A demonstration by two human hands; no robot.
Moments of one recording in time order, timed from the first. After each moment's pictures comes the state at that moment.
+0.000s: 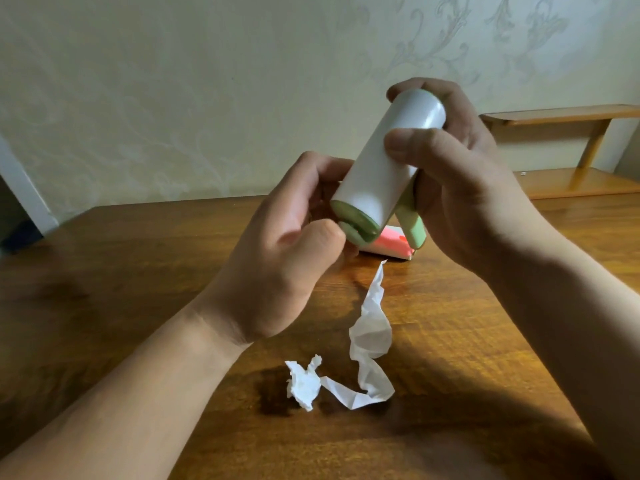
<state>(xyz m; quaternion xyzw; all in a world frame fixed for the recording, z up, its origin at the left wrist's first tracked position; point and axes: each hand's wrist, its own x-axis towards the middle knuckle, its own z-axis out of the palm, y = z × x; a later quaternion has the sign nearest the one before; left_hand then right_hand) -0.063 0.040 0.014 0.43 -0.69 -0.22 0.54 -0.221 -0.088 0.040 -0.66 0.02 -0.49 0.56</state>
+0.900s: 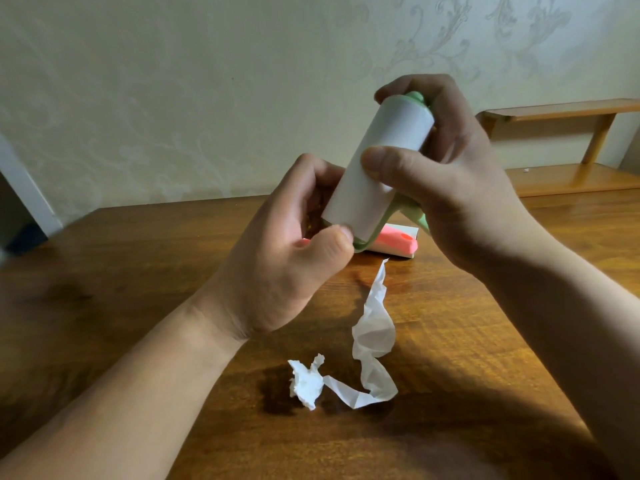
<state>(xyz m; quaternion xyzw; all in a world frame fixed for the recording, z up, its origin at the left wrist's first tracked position) -0.055 0.038 0.012 0.45 -0.70 -0.18 0.52 -0.217 -0.086 0.035 -0.73 0.02 -0.50 0.47</state>
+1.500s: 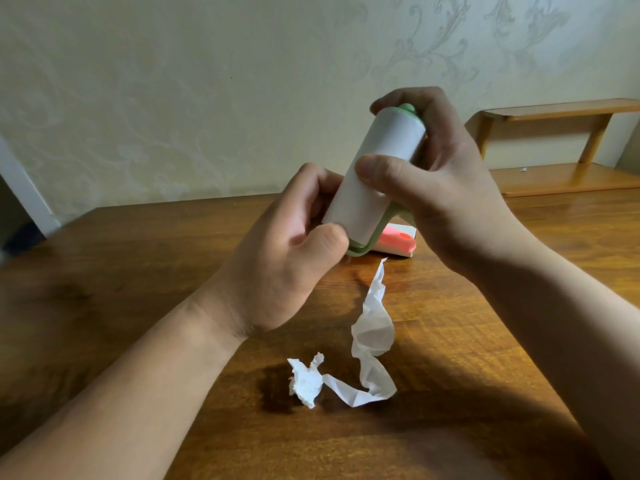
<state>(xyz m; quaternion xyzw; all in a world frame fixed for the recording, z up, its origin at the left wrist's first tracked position) -0.051 0.034 0.008 0.47 -0.70 -0.21 0.50 -0.215 -0.086 0.029 -0.74 0.06 -0.50 0.45</state>
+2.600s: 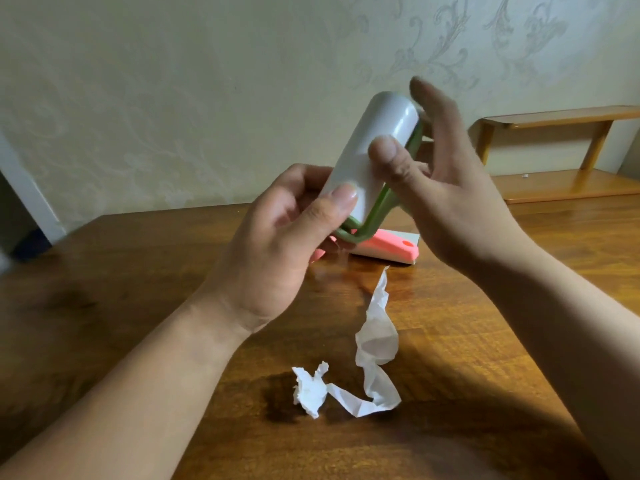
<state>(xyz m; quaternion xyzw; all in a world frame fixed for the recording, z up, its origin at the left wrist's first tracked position) -0.053 0.031 0.013 0.46 -0.59 -0.26 0.60 -0.223 -0.087 0.028 -0.79 0.21 -0.50 0.28</state>
